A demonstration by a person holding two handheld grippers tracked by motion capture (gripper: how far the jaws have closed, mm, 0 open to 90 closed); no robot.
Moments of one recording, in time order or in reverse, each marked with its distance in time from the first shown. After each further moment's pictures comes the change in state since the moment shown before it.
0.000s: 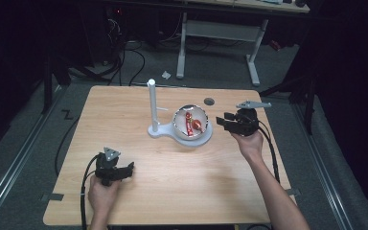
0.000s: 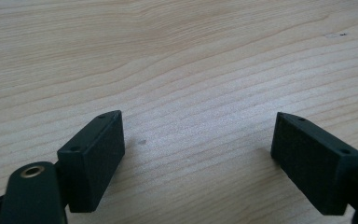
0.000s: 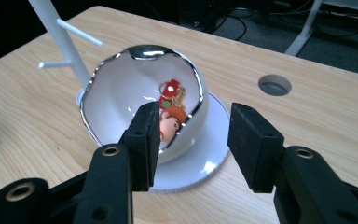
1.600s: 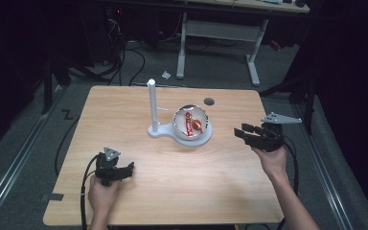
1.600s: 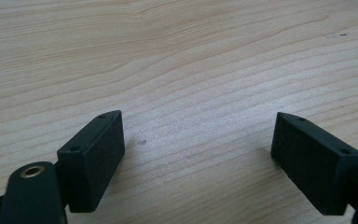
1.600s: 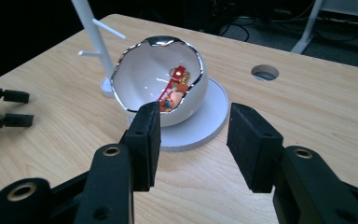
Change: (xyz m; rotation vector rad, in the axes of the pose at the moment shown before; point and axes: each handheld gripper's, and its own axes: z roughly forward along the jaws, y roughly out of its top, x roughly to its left) left arm 0.000 0.000 0.000 -0.002 0.001 -0.001; right arm 0.000 -0.029 -0.075 -0.045 0.031 0.011
